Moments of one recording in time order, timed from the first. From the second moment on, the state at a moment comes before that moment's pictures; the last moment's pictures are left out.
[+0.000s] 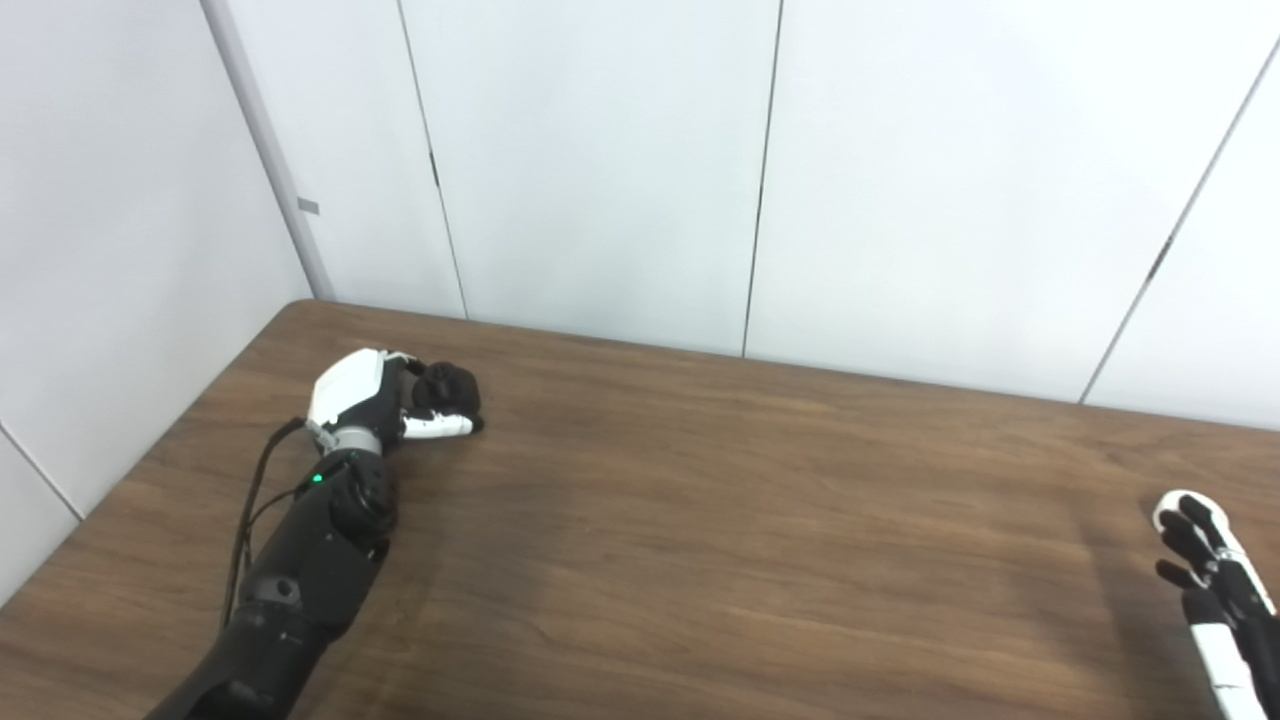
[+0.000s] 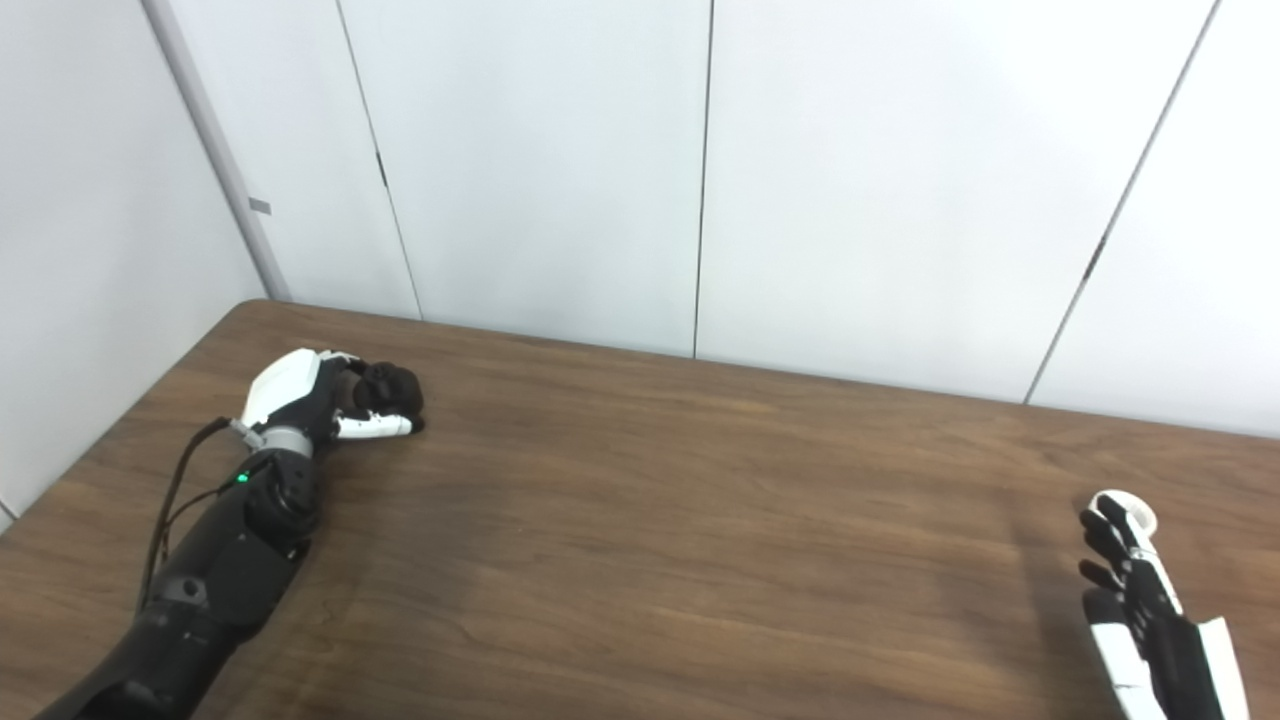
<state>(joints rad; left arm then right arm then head) -0.47 0.50 -0.06 0.49 0.55 0.39 0.12 -0.01 -0.23 -0.11 0.07 -0.12 -0.29 0.00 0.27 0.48</state>
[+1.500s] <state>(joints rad) -0.48 0.51 -0.10 0.48 0.57 0.41 0.15 -0.01 -0.23 -0.11 0.06 -0.14 -0.28 -0.01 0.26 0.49</state>
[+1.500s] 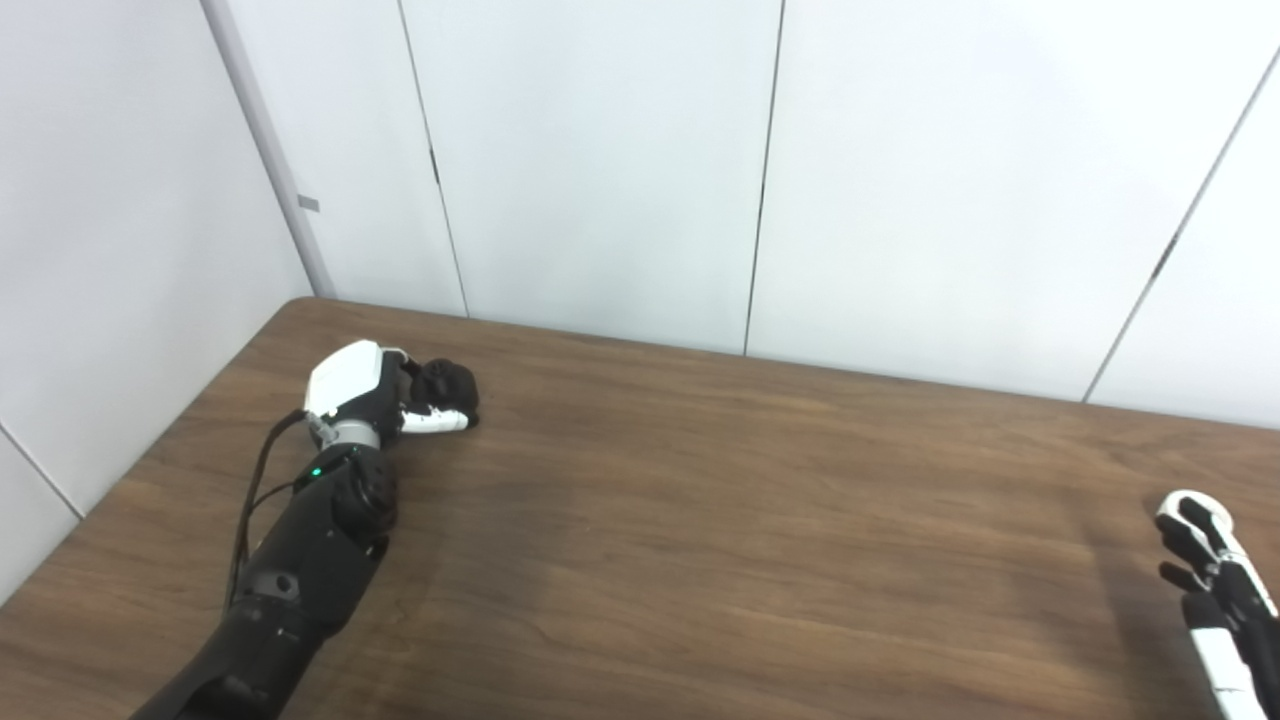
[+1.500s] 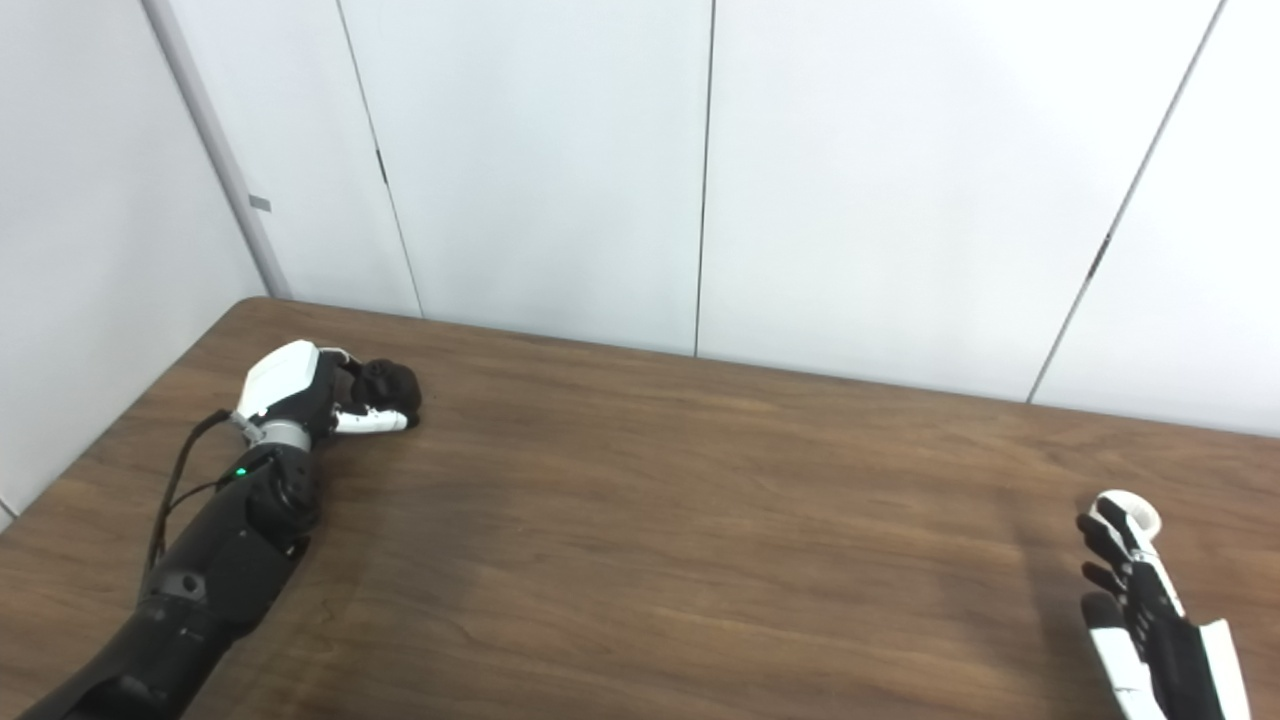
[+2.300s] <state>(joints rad) -0.46 0.51 -0.05 0.50 0.53 0.29 0.27 0.00 -0.23 -0.11 0.05 -0.15 -0.26 -0.01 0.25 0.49</state>
